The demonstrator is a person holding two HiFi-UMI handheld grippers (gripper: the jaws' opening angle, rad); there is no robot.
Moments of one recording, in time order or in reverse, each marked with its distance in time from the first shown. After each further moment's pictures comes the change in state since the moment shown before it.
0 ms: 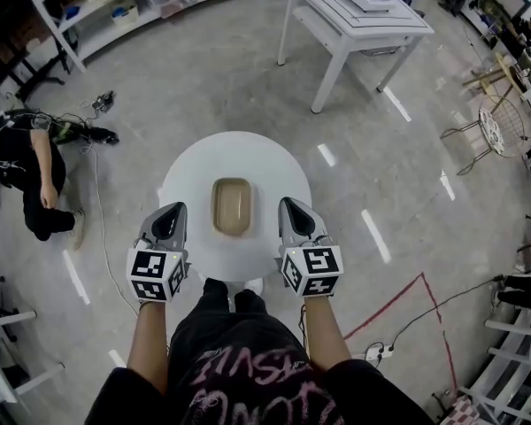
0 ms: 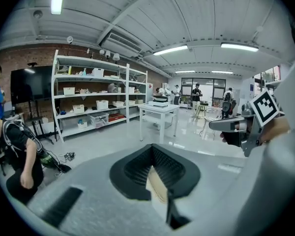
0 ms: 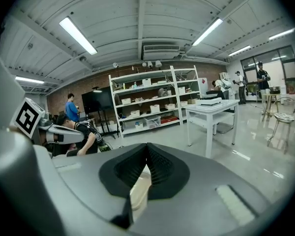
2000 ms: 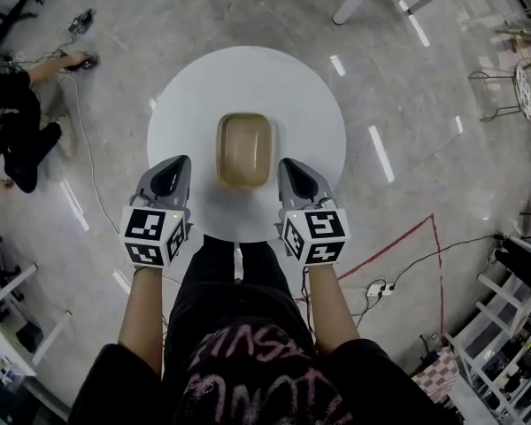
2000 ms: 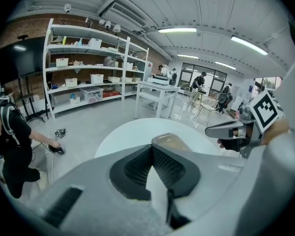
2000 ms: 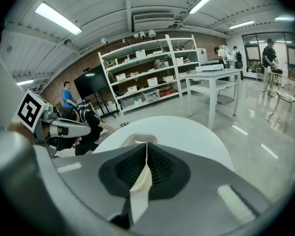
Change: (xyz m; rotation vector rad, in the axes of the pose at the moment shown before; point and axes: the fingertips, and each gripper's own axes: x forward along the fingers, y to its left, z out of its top) left arm 0.103 0.054 -0.128 -0.091 0.237 -0.099; right arm 0.109 0.003 -0.151 0.097 0.301 -0.003
